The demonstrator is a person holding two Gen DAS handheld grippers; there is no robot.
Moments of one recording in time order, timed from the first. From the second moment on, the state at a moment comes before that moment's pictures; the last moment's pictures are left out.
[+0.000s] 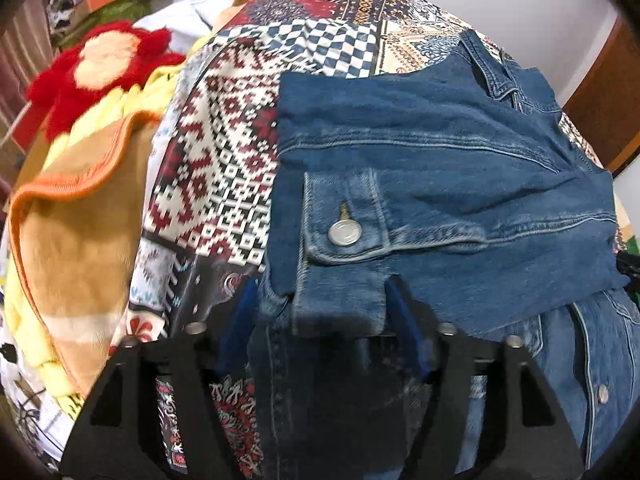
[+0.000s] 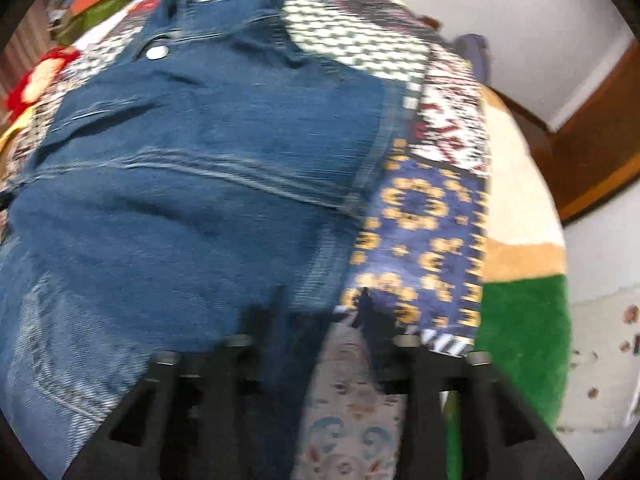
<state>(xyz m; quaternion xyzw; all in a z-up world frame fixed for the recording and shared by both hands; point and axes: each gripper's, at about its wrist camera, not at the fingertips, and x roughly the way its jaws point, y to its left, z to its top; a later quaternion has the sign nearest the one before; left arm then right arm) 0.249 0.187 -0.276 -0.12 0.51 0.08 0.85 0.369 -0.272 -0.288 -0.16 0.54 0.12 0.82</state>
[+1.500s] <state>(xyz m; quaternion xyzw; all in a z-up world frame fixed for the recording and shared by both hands) 0.412 0.274 -0.306 -0.24 0.51 0.07 0.82 0.505 -0.295 -0.297 0.14 0.57 0.19 0.78</state>
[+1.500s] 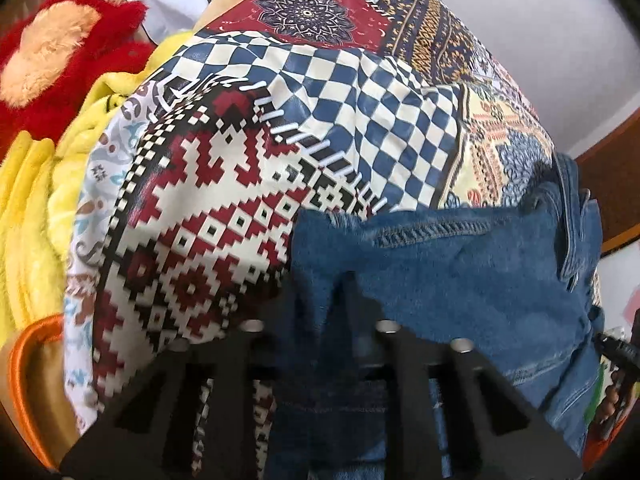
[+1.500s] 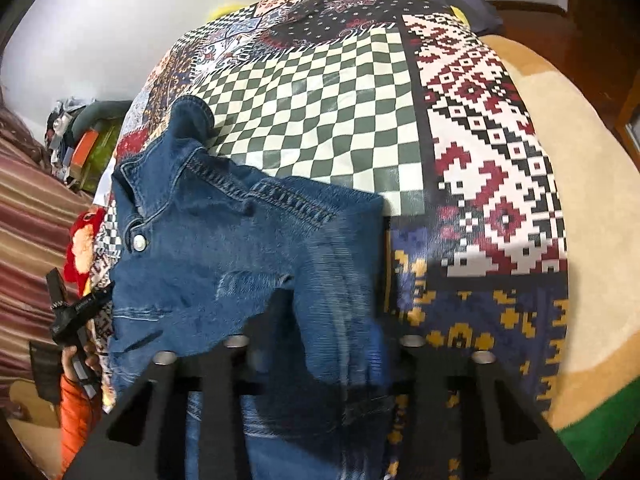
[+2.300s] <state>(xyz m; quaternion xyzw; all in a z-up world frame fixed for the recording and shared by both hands) 0.439 0.266 -0.243 -0.08 0.45 0.15 0.88 0.594 -0.222 -0.248 -0.03 0.47 0.15 0.87</state>
